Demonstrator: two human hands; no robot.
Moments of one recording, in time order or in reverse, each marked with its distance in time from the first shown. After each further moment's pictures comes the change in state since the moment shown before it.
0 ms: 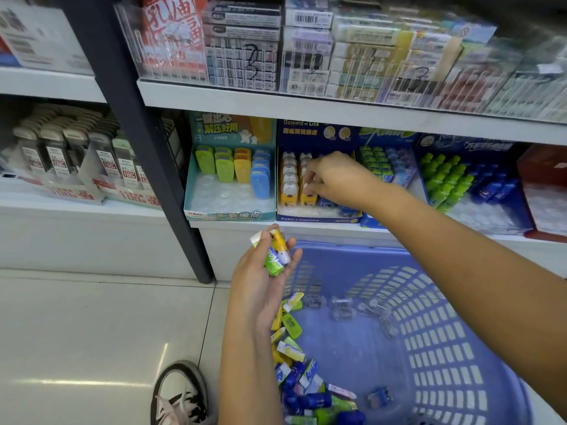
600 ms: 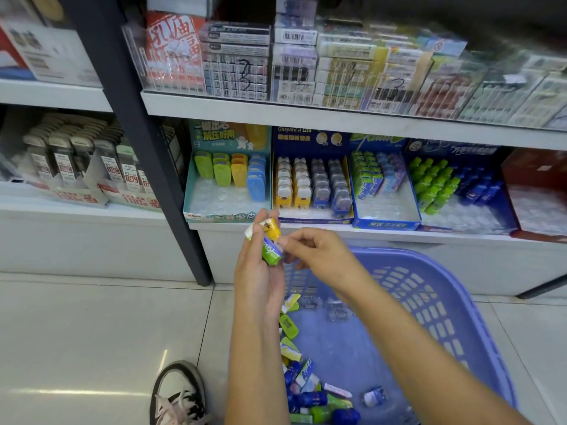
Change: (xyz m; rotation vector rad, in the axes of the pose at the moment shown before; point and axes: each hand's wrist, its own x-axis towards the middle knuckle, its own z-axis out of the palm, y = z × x) left_hand -0.004 -0.009 0.018 -0.073 -0.060 0.176; right_hand -0.104 -0.059 0.055 1.237 -0.001 0.273
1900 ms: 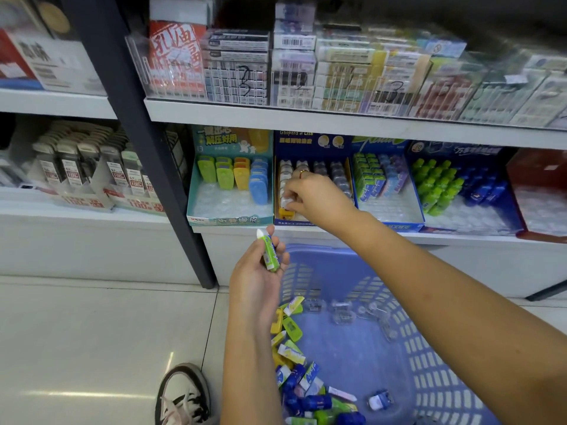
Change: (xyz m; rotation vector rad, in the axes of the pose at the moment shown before) left_hand -0.004 0.008 -0.010 0.085 0.077 -0.108; right_hand 0.089 -0.035 -0.030 -1.155 0.075 -0.498
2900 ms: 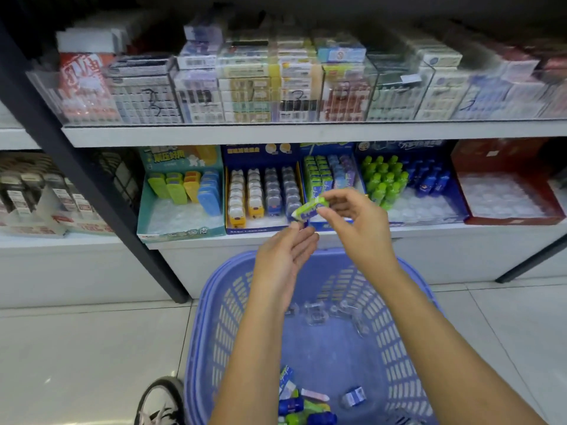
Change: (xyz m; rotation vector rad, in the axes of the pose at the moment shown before) left_hand -0.005 -0.066 0.079 0.371 -0.174 -0.059; right_hand -0.130 0.060 -0.023 0.796 0.608 0.291
